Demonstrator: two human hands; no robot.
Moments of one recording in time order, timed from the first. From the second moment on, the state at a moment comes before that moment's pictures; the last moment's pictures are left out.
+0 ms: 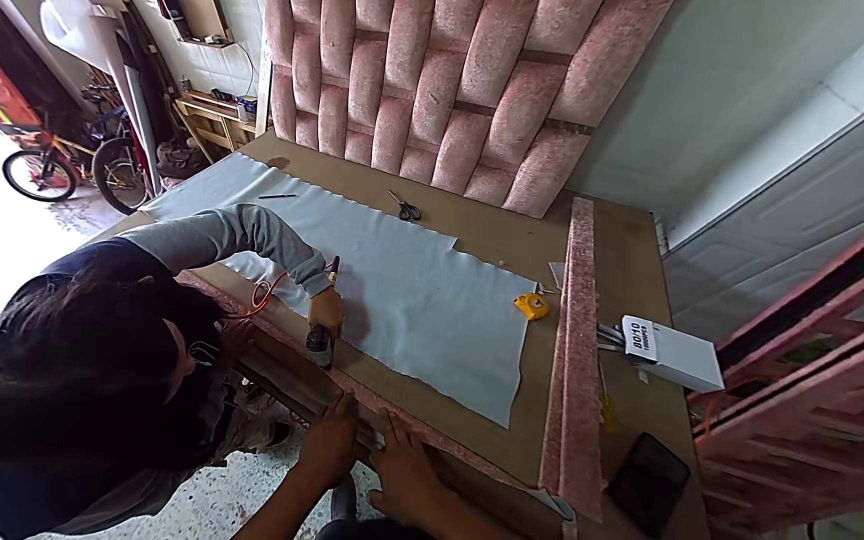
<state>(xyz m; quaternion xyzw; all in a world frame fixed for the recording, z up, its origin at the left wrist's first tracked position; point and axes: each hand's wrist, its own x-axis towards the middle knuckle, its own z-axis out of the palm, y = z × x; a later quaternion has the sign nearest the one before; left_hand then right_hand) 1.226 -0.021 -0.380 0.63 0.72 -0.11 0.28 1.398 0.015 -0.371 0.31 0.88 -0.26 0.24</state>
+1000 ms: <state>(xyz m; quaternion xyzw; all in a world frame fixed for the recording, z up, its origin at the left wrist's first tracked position) 1.245 -0.037 -0.386 0.66 0.69 -0.08 0.28 1.461 0.016 -0.354 0.40 0.84 -0.29 0.22</state>
